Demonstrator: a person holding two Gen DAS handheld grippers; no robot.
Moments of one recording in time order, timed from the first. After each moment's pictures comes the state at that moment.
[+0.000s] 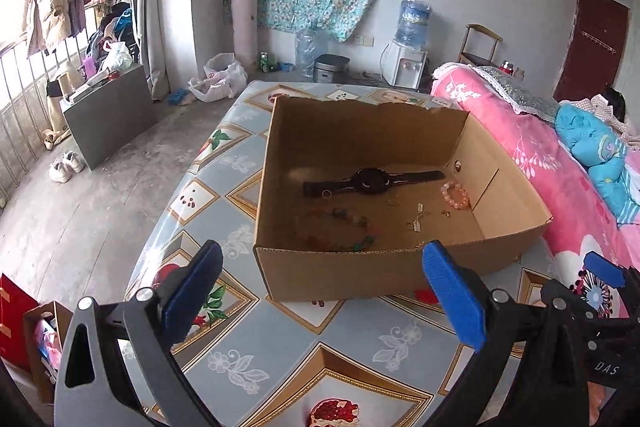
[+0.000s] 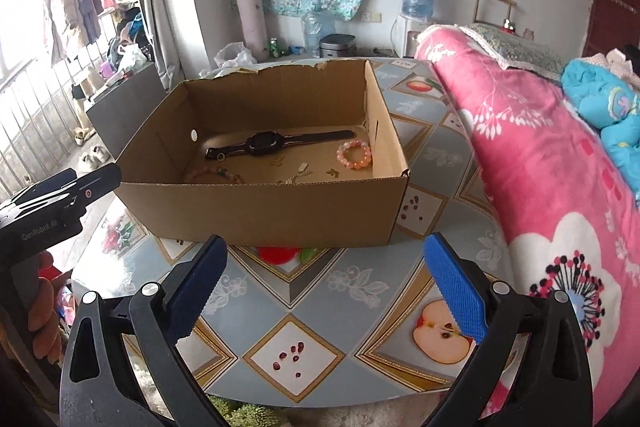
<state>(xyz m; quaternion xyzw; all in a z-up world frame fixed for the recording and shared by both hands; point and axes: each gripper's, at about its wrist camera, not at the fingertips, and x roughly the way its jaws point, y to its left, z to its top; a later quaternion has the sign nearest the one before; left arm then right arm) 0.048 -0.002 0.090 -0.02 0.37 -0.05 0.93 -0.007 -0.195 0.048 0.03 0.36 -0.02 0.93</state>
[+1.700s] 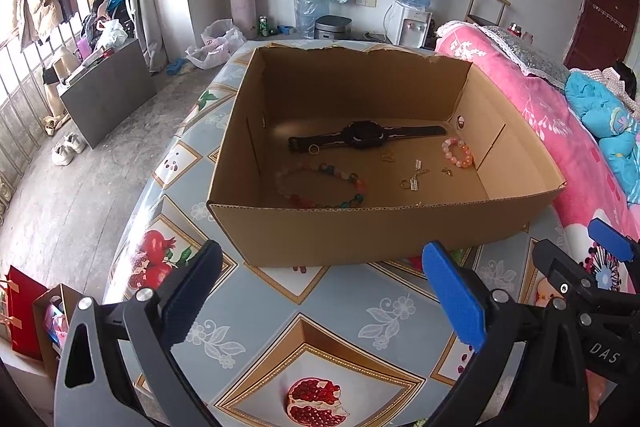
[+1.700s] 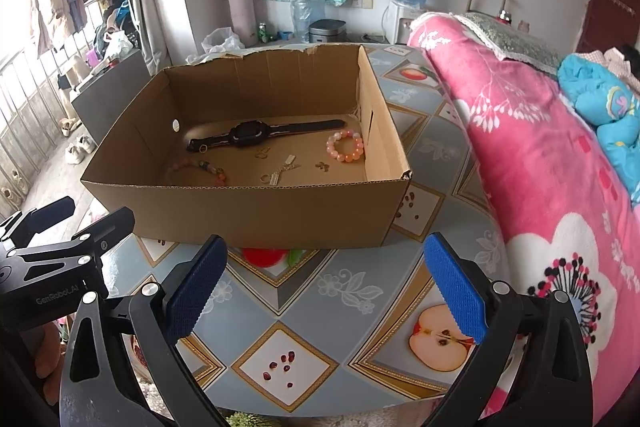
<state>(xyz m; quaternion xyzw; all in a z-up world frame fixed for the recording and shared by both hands) 0.057 -0.030 0.065 0.00 0.43 -0.05 0.90 0.015 -0.190 0.037 0.02 0.39 -0.04 0.92</state>
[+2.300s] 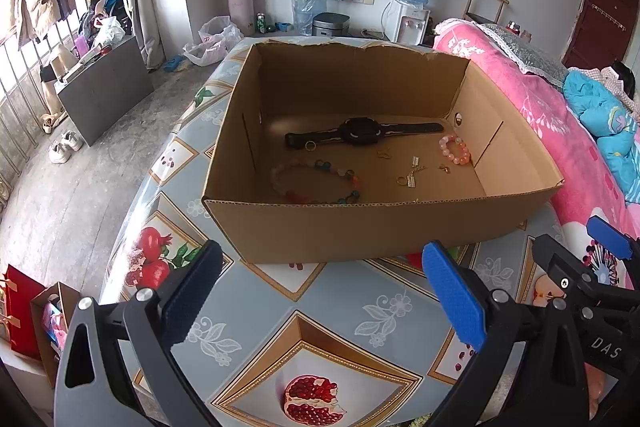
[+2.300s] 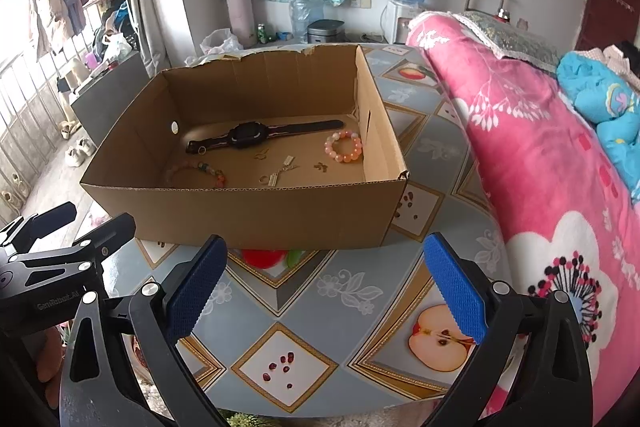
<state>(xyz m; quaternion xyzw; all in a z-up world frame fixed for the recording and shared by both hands) 0.056 -0.030 0.065 0.00 0.43 -0.06 0.90 0.016 -0.188 0.040 0.02 0.39 -0.05 0.92</state>
